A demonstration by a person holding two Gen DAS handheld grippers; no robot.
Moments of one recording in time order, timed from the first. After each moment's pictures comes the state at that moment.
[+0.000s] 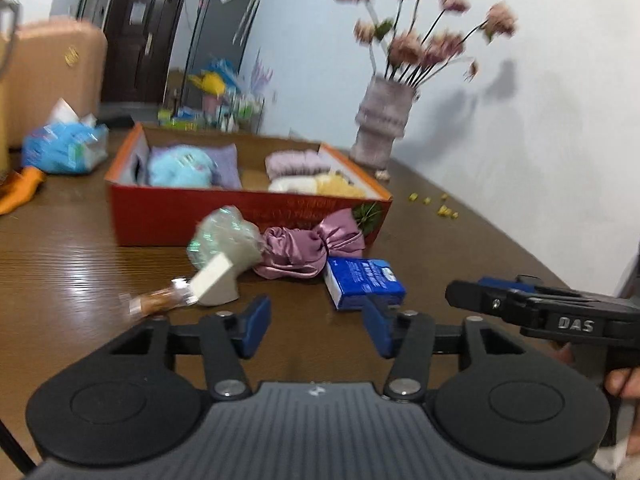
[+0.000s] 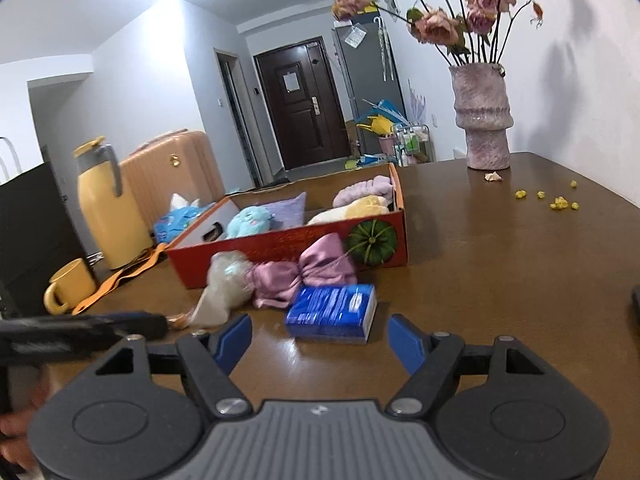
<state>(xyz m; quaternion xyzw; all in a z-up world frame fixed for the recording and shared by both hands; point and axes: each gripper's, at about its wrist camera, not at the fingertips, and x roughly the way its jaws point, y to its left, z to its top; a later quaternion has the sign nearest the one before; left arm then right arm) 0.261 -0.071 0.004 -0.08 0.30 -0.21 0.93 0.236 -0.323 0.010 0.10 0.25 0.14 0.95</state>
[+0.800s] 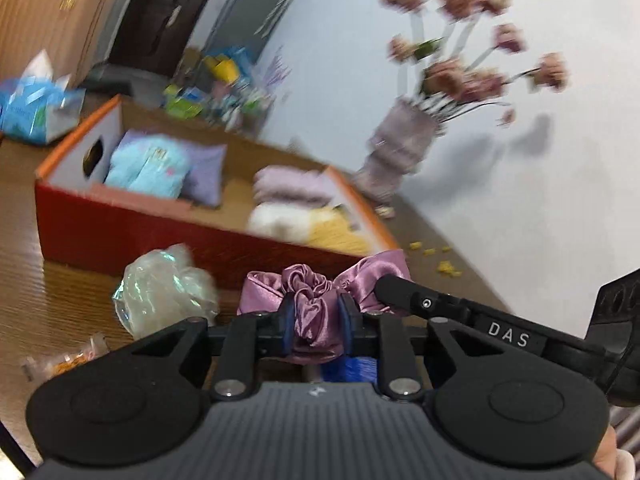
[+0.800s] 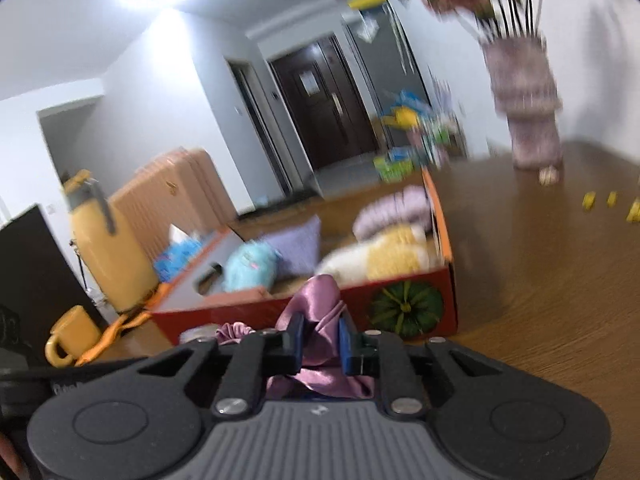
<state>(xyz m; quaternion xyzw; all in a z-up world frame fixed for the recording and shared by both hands) 0.324 -0.085 0.005 -0.18 0.28 -0.22 0.92 0.333 -0.322 0.007 0.15 0.24 0.19 0.94</state>
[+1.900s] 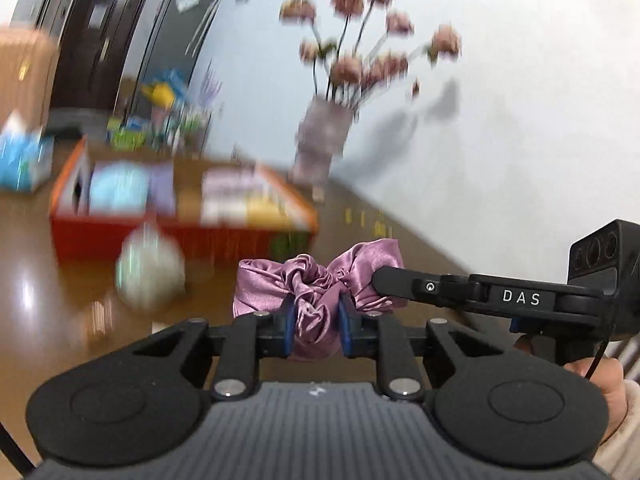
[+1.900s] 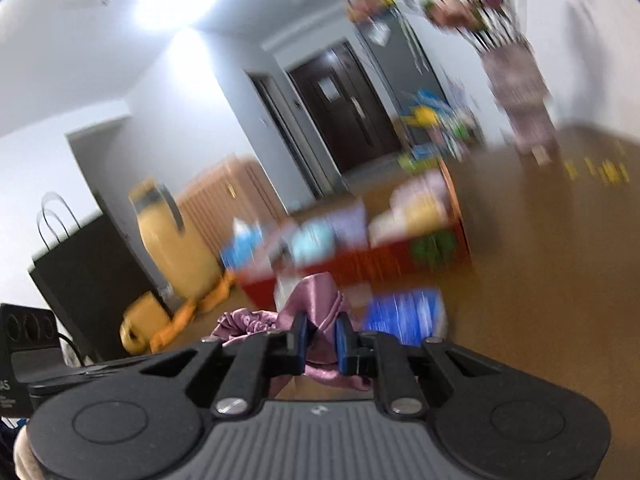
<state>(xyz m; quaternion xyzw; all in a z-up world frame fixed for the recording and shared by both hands) 0.247 -0.077 0.041 -0.11 0.25 -0.29 0.92 0.237 -0.337 0.036 0.19 0.23 0.23 0.93</state>
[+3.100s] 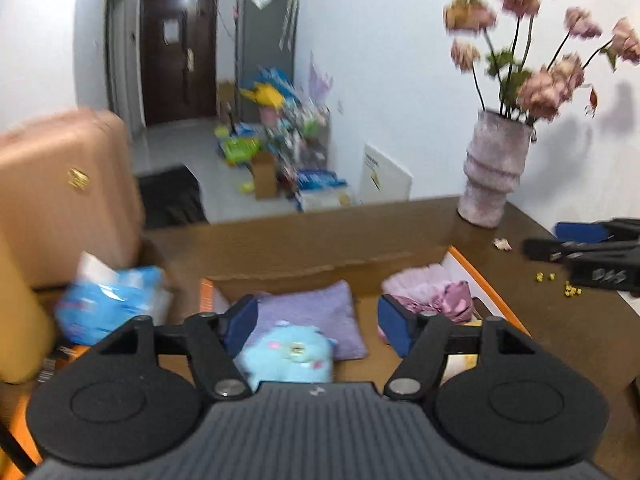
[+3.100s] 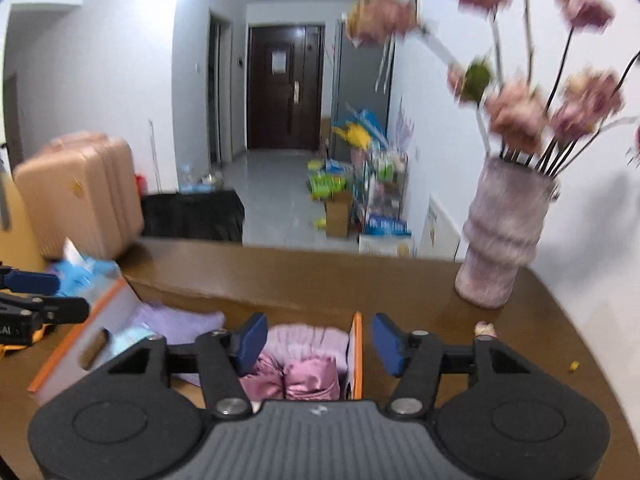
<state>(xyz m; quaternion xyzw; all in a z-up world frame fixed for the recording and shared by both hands) 0.460 -0.037 0.125 0.01 0.29 -0.10 0.95 0.478 -0.293 0.130 -0.04 0.26 0.08 0.96</state>
